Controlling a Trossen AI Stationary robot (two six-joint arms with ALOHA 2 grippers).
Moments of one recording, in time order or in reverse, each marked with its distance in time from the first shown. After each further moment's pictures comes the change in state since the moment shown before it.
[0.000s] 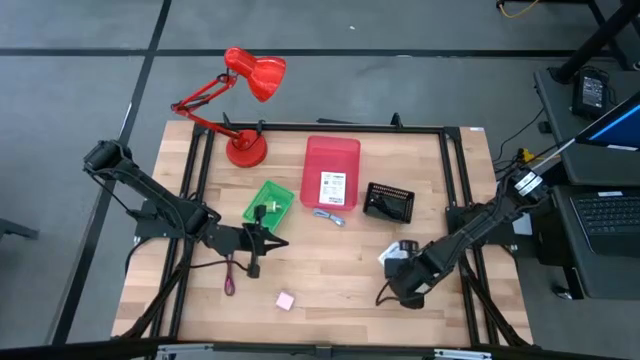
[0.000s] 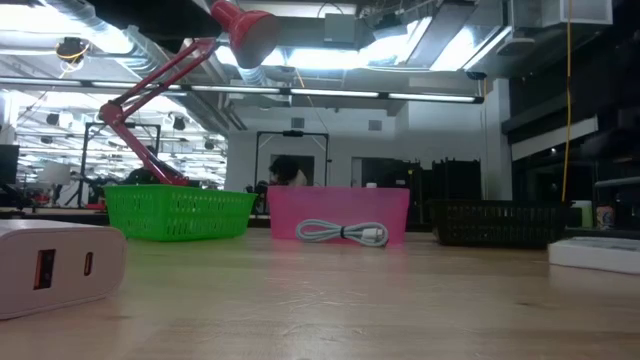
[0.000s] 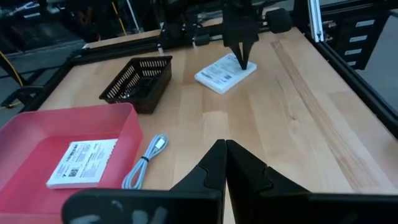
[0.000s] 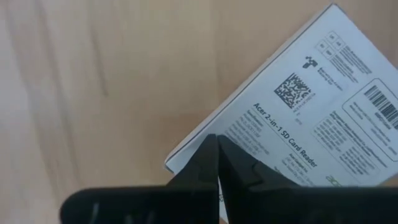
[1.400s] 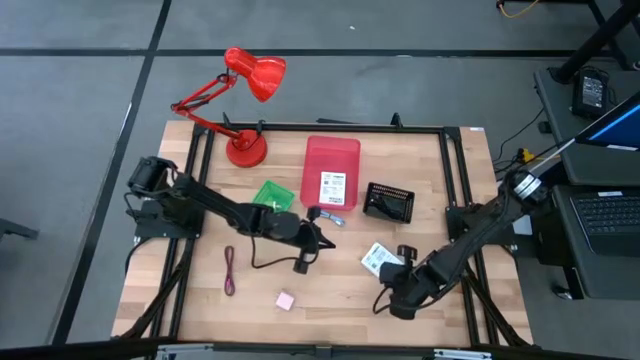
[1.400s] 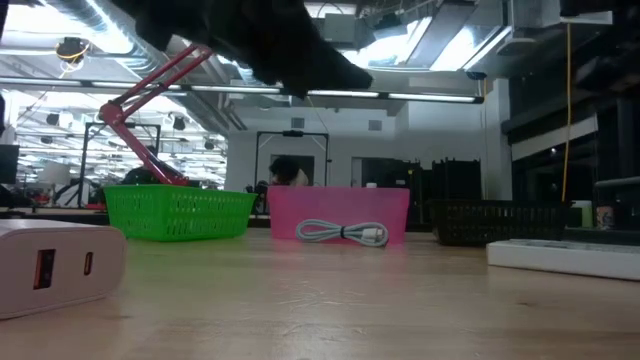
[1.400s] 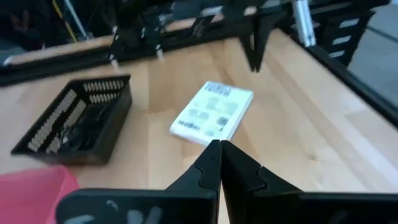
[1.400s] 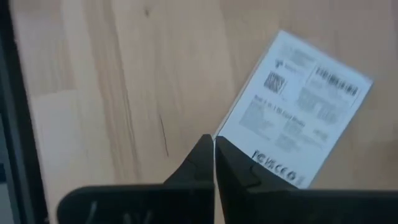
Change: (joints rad) left arm 0.295 0.516 0.260 0.306 0.427 0.184; right arm 0.074 0.019 0.222 -0.121 0.180 0.194
